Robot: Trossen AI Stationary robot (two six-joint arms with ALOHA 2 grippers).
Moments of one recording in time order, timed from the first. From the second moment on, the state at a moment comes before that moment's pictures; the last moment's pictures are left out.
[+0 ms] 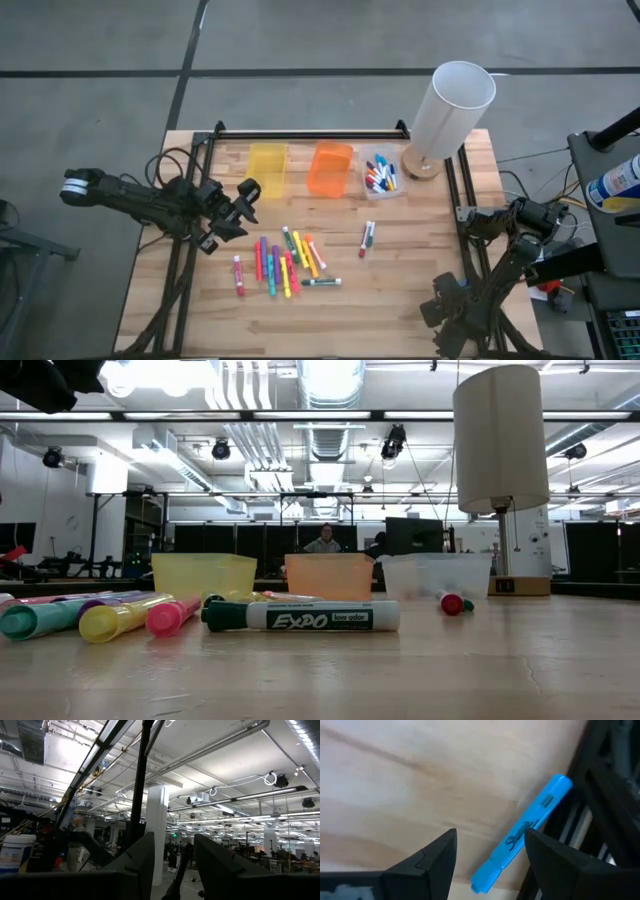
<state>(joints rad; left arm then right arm) -0.08 0.93 0.41 1.20 0.41 -0.38 1.12 1.80 1.11 -1.15 -0.16 2.32</state>
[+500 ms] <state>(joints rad) -0.08 0.93 0.41 1.20 0.40 -0.37 1.08 1.81 1.18 -1.10 -0.32 2.02</state>
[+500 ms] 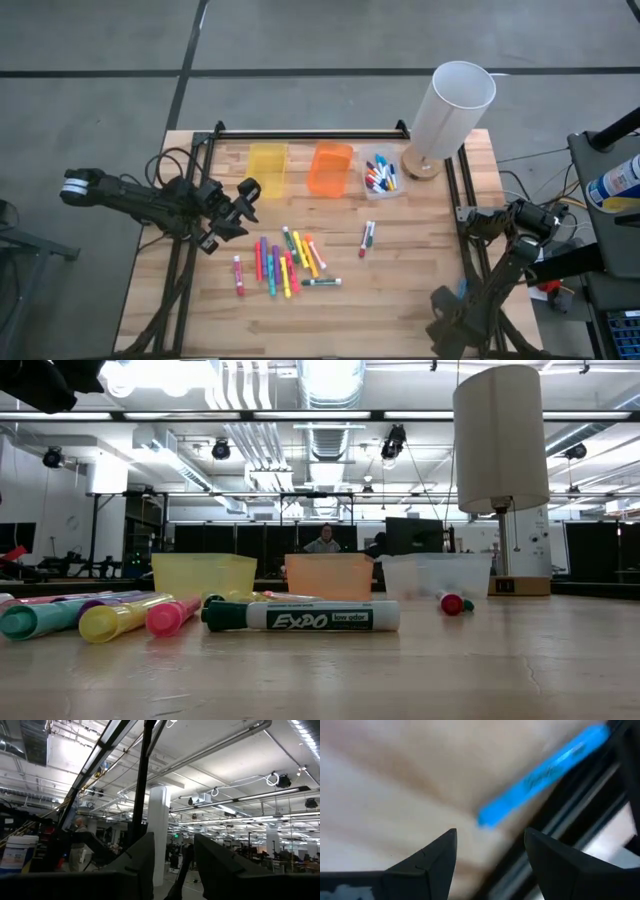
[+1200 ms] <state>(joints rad) -0.08 0.94 0.42 1.20 0.39 -0.37 1.08 1.83 1.15 -1.11 -0.42 1.57</state>
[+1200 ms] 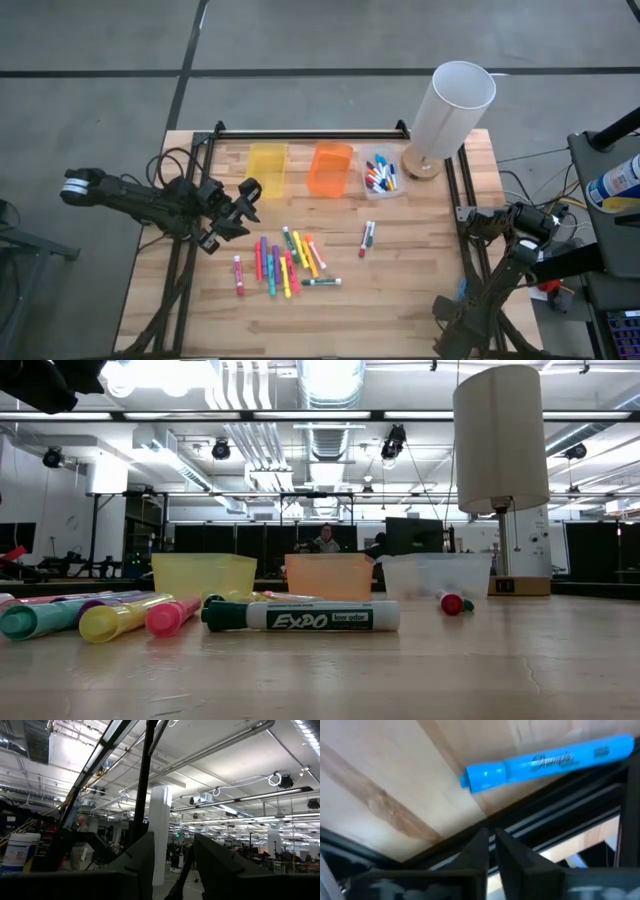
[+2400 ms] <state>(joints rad) -0.08 0.94 0.42 1.20 0.39 -0.37 1.06 1.83 1.00 -1.05 -0.21 1.54</state>
